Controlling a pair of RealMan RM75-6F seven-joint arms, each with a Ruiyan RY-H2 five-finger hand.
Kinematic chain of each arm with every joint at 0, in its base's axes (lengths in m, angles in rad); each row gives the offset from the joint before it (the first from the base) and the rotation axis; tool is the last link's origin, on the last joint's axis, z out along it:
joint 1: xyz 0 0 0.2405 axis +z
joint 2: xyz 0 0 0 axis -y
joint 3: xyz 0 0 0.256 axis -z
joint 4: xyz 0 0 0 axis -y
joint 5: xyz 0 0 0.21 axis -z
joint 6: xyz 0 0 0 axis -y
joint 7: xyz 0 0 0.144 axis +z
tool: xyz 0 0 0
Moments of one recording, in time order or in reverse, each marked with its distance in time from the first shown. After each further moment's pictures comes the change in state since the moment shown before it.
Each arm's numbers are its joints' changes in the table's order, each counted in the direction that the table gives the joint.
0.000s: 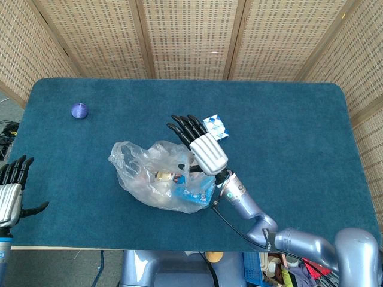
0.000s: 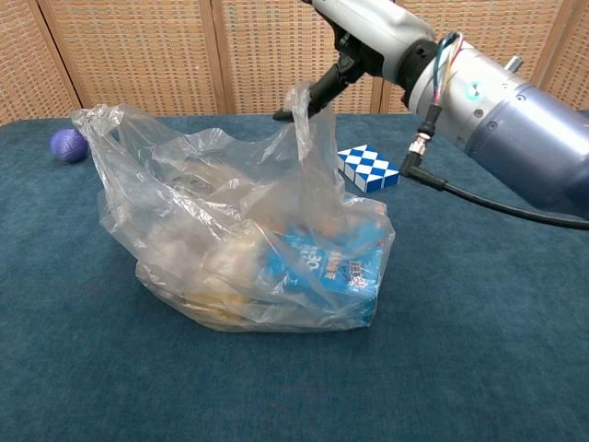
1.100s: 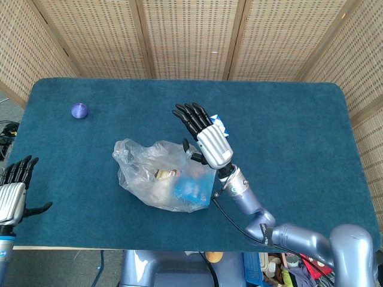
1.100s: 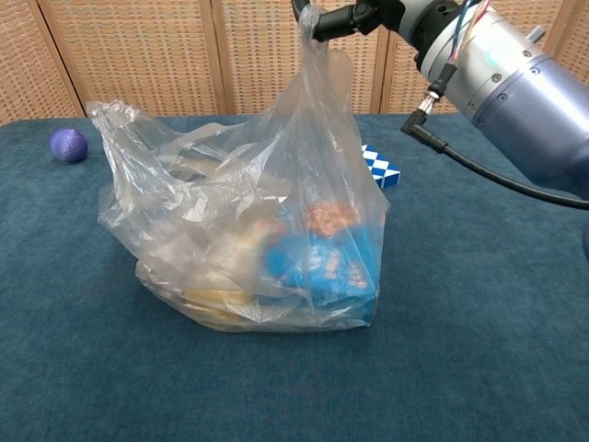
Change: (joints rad) left arm -0.023 -0.010 -0.012 0.005 -0.001 0.033 -0.043; right arm 0.034 -0.016 0.020 -0.043 0.002 -0.135 0.150
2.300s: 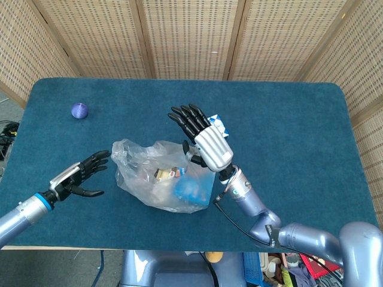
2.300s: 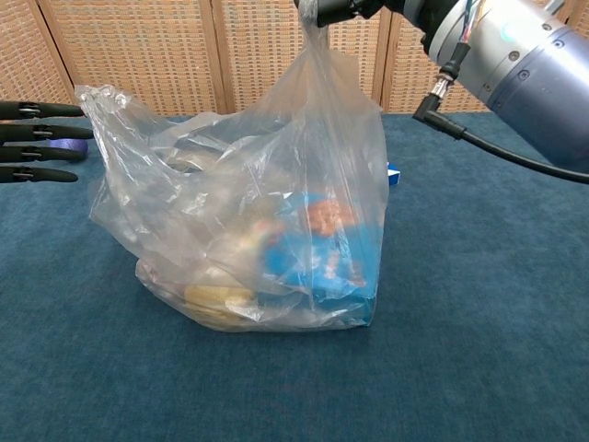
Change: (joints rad) left arm -0.487 -0.091 -0.129 -0.284 -0.499 0.478 -1.968; right arm 0.012 -0.076 0.025 0.104 -0.008 0.006 -0.055
